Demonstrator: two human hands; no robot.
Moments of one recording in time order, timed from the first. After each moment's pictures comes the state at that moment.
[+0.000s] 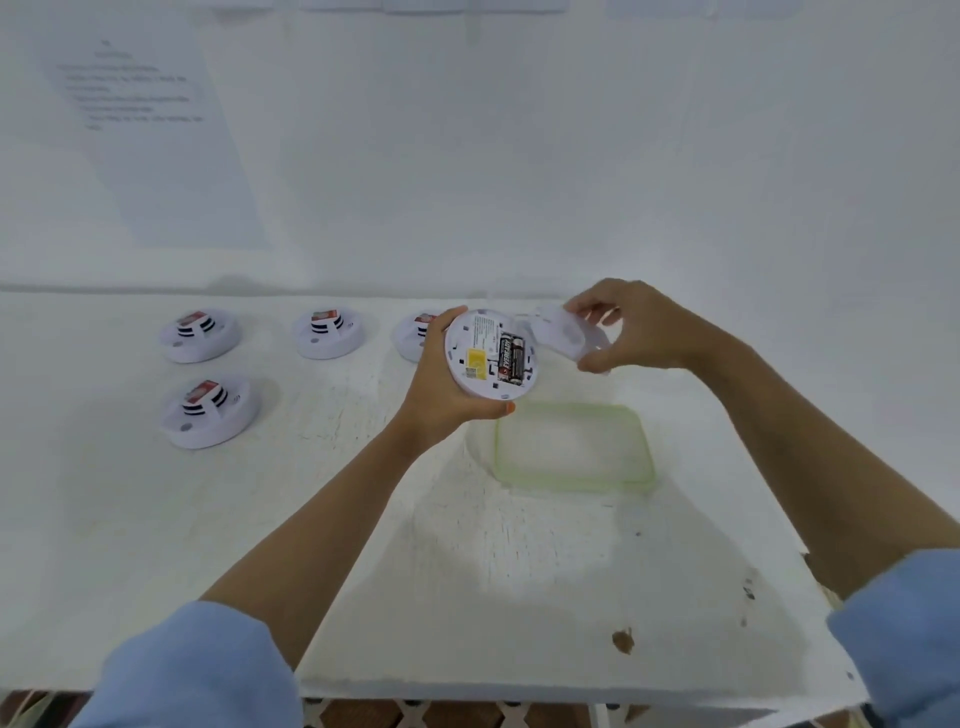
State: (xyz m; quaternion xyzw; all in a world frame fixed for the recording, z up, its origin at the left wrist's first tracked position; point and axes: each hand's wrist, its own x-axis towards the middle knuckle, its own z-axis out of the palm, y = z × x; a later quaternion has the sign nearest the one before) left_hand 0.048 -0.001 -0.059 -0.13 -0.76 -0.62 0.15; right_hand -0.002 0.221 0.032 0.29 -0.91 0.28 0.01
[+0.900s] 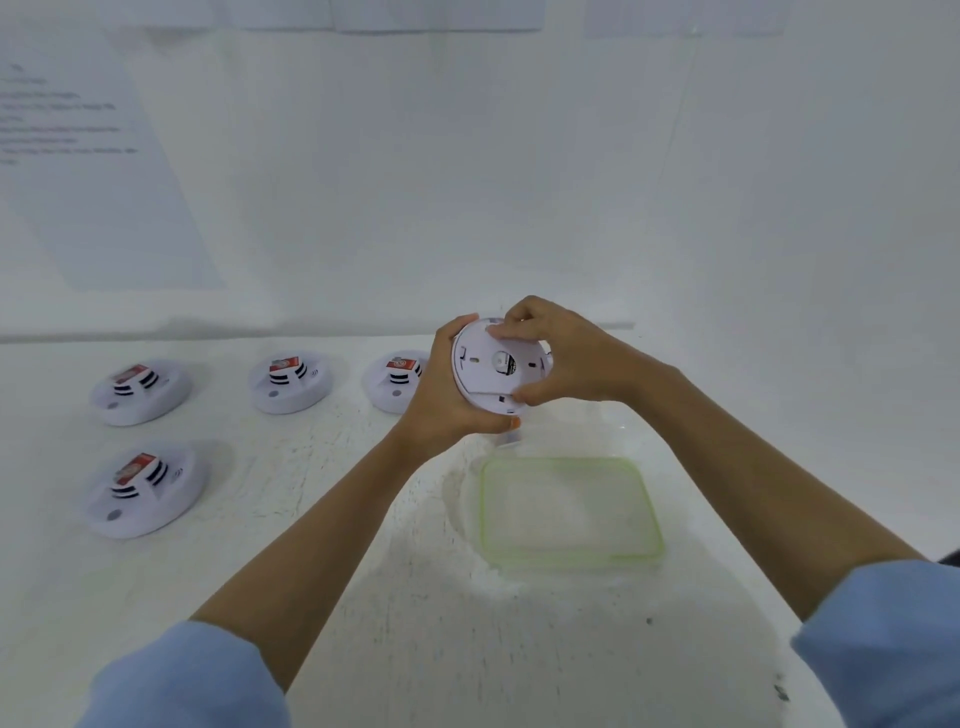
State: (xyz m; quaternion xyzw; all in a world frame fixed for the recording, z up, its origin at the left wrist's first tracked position) left_hand -0.023 0.009 -0.051 -0.18 -0.74 -0.63 0.12; right_hand -0.045 0.176 0.027 0.36 -0.90 0.26 -0.01
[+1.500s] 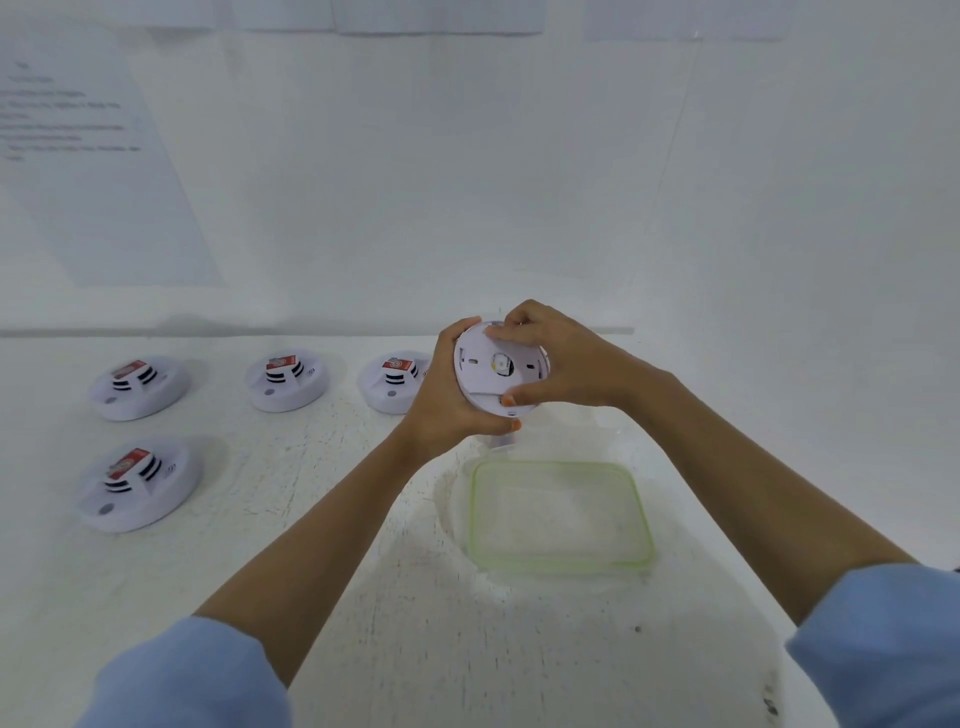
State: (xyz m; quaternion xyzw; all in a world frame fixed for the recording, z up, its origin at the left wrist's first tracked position) left_hand -0.027 0.016 -0.056 -0.18 -0.74 -0.64 0.11; right_hand -0.046 0.182 0.026 0.38 -0.89 0.25 -0.01
